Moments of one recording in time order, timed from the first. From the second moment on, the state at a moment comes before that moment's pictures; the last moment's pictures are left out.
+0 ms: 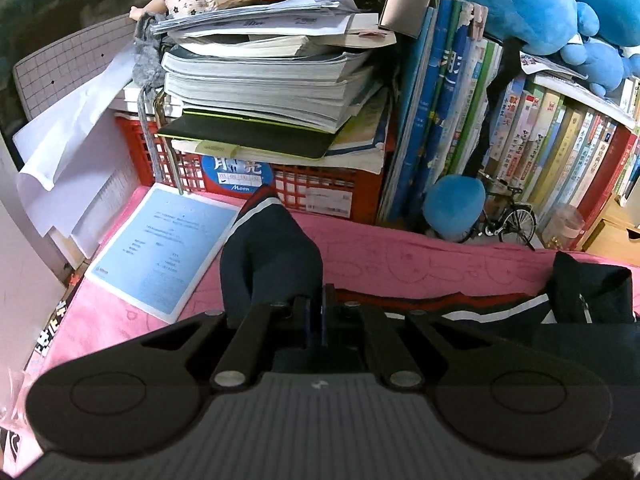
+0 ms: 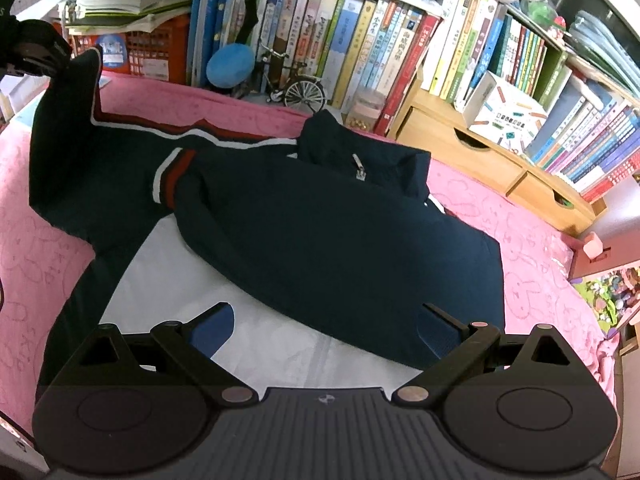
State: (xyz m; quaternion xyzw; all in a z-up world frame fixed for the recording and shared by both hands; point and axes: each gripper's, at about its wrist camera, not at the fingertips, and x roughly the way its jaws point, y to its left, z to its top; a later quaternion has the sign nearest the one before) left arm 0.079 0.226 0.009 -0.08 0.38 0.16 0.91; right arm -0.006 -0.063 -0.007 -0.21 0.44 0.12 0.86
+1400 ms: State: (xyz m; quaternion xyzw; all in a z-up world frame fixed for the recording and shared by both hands) left arm -0.136 0.283 -0.064 -0.18 0.56 0.21 0.78; right arm 0.081 0.253 -0.110 -0.34 0.37 0.39 0.77
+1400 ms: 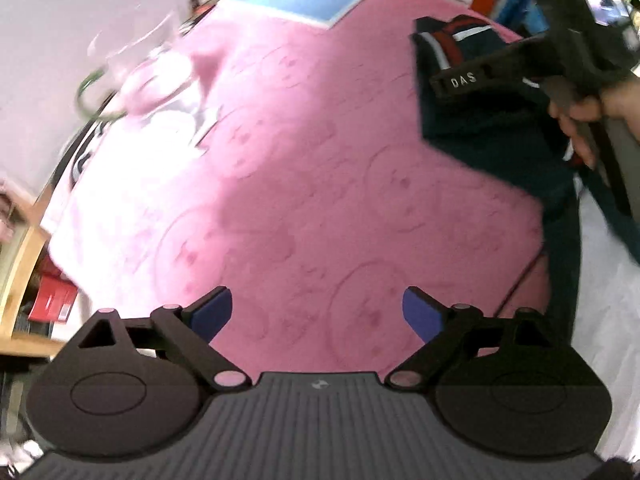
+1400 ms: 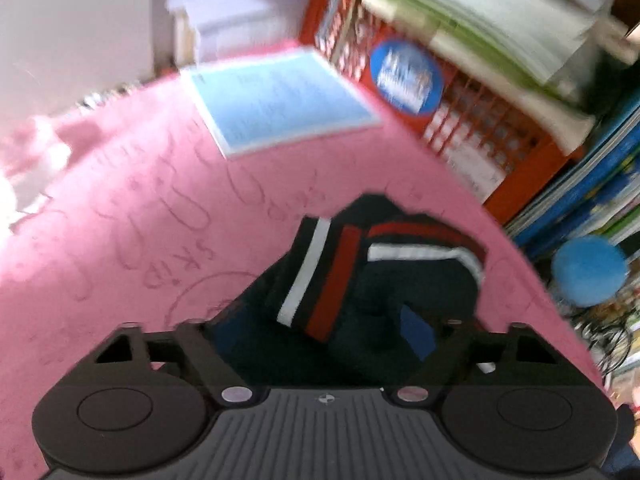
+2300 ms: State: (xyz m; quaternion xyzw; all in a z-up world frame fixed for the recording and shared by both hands) left arm -0.145 0.280 -0.060 -0.17 0.53 0.20 0.81; right arm 0.077 0.246 -0.099 -0.28 0.36 0.38 0.81
